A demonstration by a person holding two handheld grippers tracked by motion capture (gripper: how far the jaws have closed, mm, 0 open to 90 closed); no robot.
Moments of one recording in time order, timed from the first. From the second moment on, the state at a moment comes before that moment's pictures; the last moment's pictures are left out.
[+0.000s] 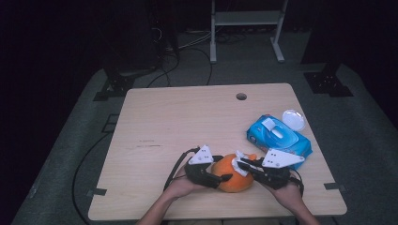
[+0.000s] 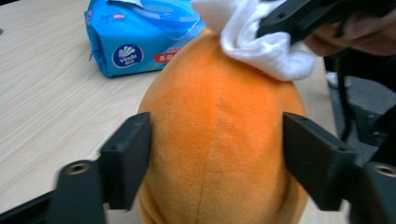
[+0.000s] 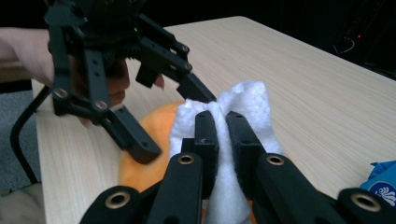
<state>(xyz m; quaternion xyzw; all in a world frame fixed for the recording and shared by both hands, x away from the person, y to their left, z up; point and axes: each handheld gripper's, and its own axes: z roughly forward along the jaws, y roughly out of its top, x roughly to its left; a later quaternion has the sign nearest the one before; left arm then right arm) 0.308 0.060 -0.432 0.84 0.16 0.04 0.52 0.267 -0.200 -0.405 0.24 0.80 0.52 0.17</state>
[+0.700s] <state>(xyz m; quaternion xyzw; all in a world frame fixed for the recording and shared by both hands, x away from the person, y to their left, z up) 0.309 0.057 -0.417 0.84 0.15 0.05 0.52 0.273 -0.190 -0.386 0.23 0.77 0.58 0.15</state>
